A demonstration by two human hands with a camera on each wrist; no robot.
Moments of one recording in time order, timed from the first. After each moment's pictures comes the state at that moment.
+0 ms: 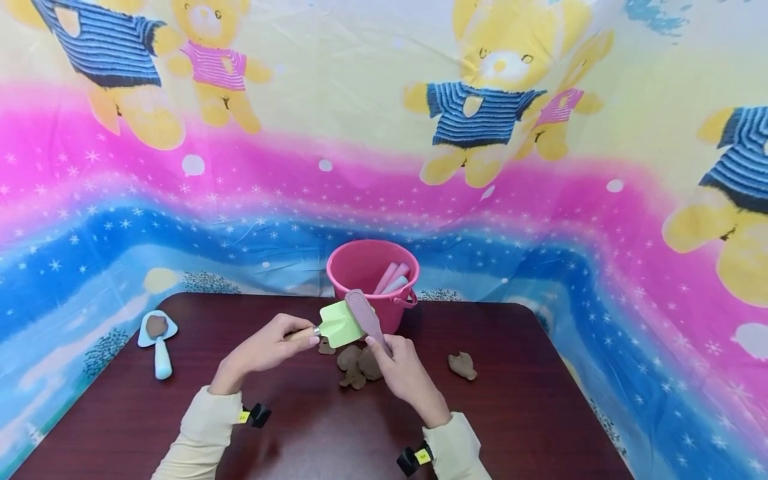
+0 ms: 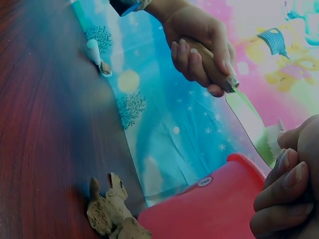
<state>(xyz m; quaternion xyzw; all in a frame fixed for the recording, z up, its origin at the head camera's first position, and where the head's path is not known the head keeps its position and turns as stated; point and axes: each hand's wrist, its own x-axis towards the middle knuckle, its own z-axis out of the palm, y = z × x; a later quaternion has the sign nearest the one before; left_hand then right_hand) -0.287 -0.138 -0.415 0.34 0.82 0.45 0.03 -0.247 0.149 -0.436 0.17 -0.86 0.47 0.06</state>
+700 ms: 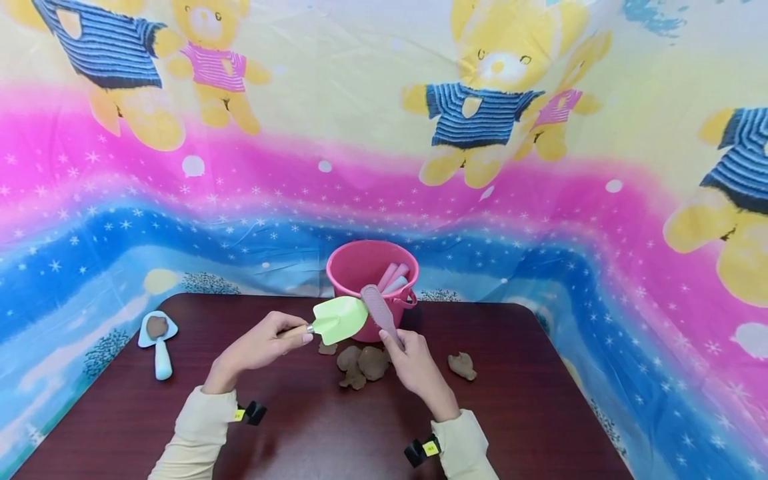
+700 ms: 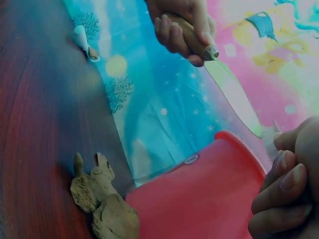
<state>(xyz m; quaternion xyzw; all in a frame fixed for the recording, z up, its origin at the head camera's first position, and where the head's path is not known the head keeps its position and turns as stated) -0.286 -0.149 -0.412 0.33 0.83 0.45 0.02 -0.258 0.169 -0.439 0.14 -0.86 0.49 0.05</state>
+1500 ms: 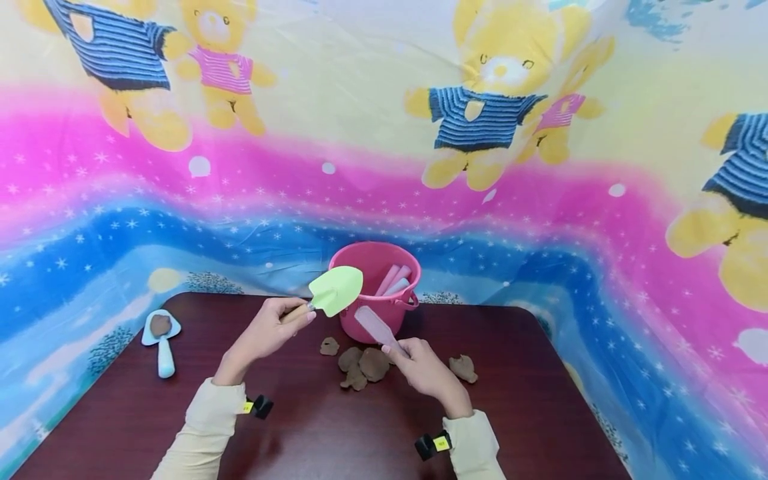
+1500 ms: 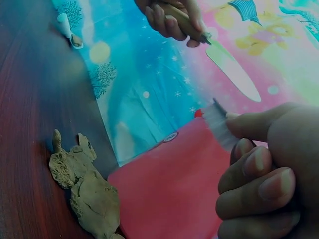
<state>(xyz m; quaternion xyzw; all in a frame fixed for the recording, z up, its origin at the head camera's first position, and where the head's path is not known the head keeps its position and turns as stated) -0.298 -0.138 -0.409 0.27 0.82 0.49 -0.11 -0.257 0.192 -0.435 0.18 -0.88 0.44 -0.07</state>
